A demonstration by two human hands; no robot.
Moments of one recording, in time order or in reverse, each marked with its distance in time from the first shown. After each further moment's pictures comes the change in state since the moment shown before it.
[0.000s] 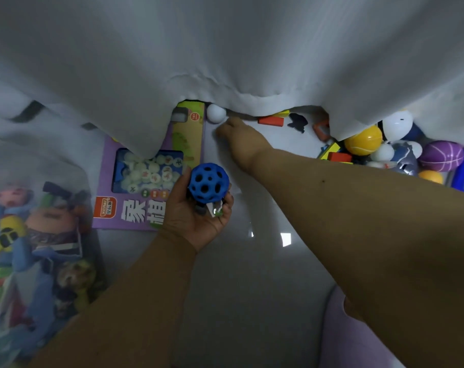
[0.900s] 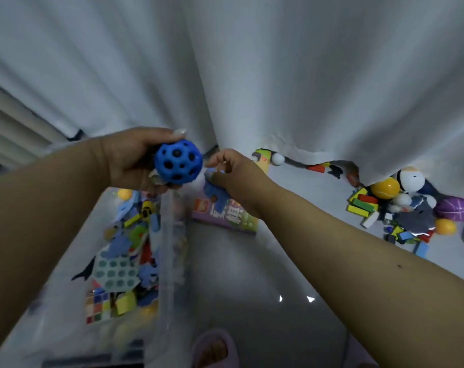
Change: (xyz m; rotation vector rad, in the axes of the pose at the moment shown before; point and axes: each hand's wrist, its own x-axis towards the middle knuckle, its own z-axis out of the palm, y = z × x) left_hand -0.257 0.178 0.084 1.272 0.131 0.135; right_hand -0.133 -0.212 -0.048 0.814 -0.099 -0.109
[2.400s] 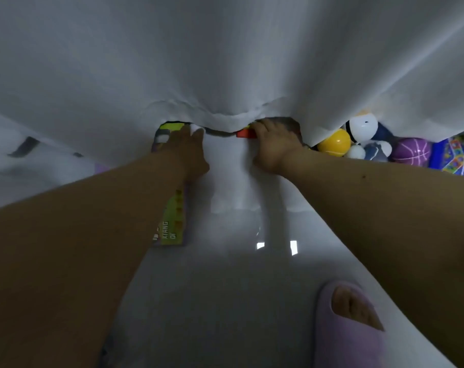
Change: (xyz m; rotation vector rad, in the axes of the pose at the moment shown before) left_hand 0.291 -0.029 0.174 1.454 0.165 0.264; right_hand 0.063 0.189 -0.218 -1.081 0.168 0.315
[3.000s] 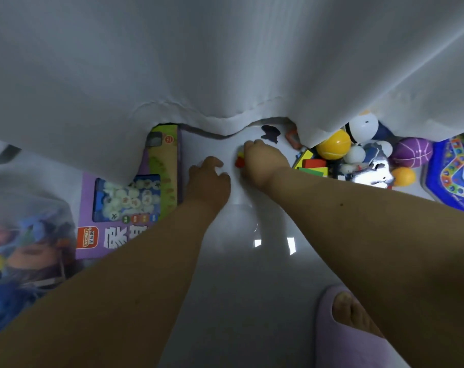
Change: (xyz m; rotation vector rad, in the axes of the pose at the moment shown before) left_hand -0.022 0.051 0.060 -0.980 0.127 -0.196; right_hand 0.001 -0.016 0.027 0.037 -0.018 0.030
